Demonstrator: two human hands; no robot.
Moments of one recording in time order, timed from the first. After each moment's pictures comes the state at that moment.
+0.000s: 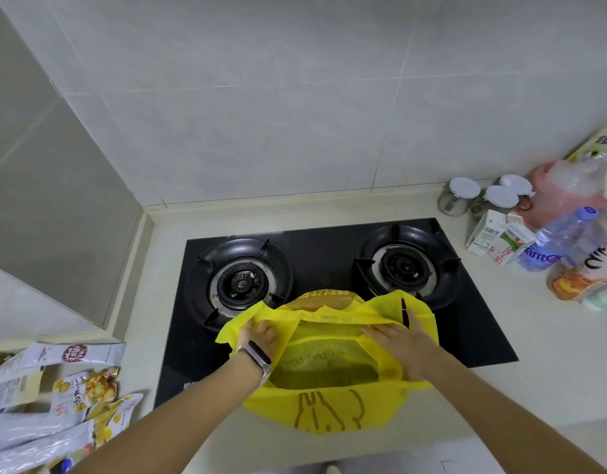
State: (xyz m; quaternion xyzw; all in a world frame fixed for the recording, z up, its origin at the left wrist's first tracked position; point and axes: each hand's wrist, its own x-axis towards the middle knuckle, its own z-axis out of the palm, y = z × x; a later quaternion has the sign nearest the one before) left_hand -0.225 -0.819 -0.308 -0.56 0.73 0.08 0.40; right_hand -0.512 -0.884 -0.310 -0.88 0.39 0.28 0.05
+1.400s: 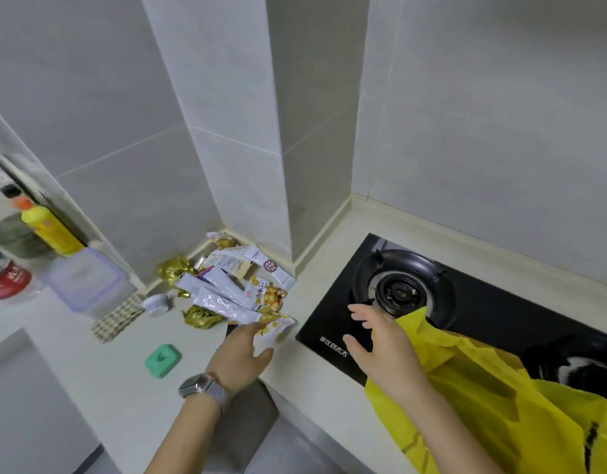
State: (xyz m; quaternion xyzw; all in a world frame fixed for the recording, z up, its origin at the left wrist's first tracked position) left_hand -0.128 -0.569 -0.241 -0.92 0.27 0.20 -0.22; right_hand -0.280 -0.766 -0.231 -0.89 0.23 -0.15 0.36
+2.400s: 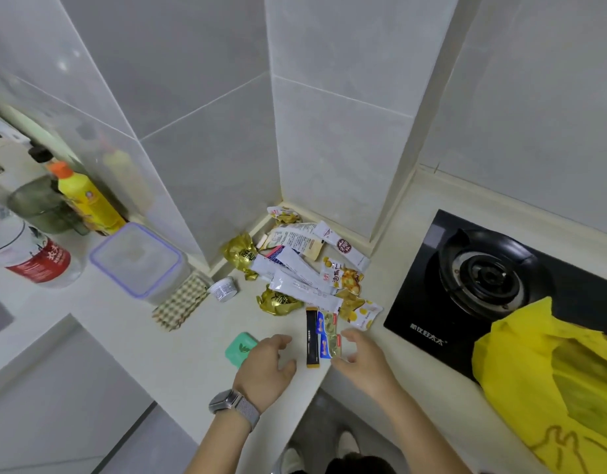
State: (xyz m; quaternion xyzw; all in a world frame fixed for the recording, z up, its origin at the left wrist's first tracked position) left_hand -0.033 -0.438 -0.305 -0.89 0.25 0.27 -0.26; right_hand -0.137 -0.601 -0.330 -0.81 0.35 0.06 0.47
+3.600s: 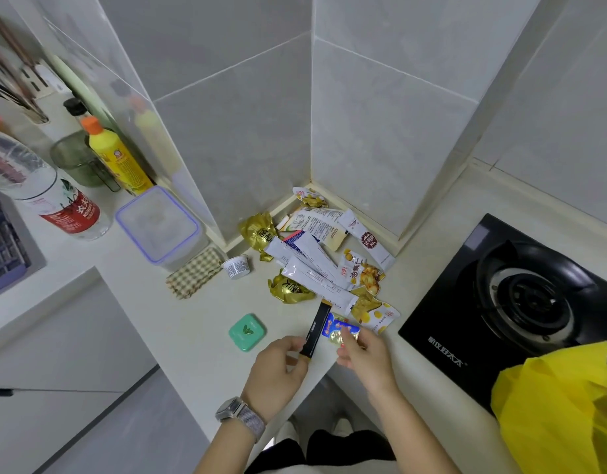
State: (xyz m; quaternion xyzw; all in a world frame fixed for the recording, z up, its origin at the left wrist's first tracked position) left_hand -0.062 -0.455 -0.311 -0.87 0.13 0.28 -0.39; right_hand -0.116 -0.611 -0.355 -0.61 0.43 0.00 0.67
